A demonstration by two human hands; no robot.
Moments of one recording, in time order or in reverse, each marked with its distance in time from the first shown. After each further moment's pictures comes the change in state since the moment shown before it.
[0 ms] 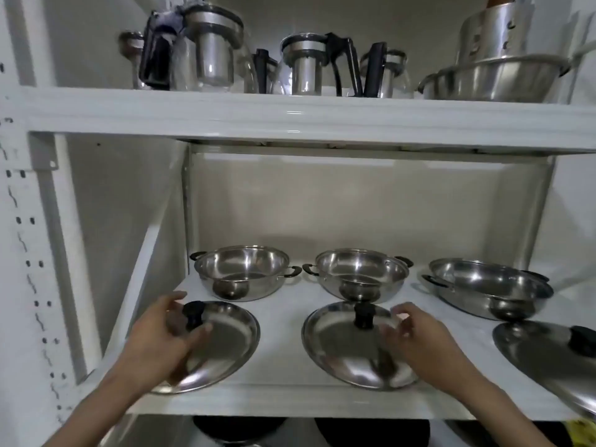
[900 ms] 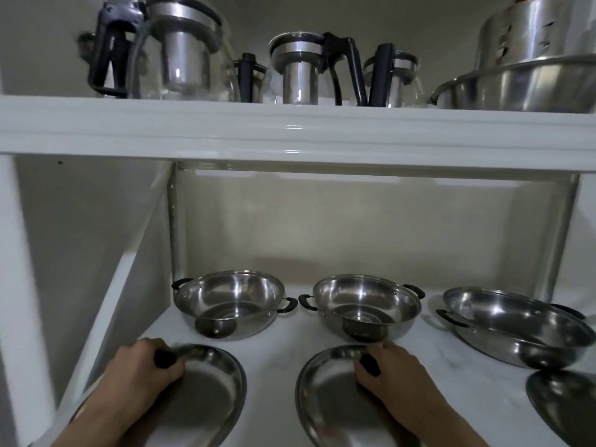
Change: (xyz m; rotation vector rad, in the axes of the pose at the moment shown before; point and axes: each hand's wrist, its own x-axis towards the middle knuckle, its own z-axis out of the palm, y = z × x) left_hand 0.075 -0.020 0.031 0.343 0.014 0.023; right_hand 0.079 0.016 0.044 -0.320 -0.056 -0.172
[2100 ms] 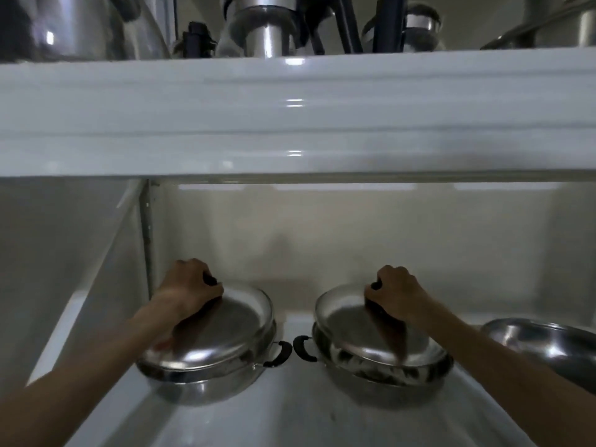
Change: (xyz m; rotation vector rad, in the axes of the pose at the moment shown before) left_hand 0.209 0.114 0.021 0.054 0.092 0.115; right_hand 0.239 0.046 -0.048 -0.029 0.063 0.100
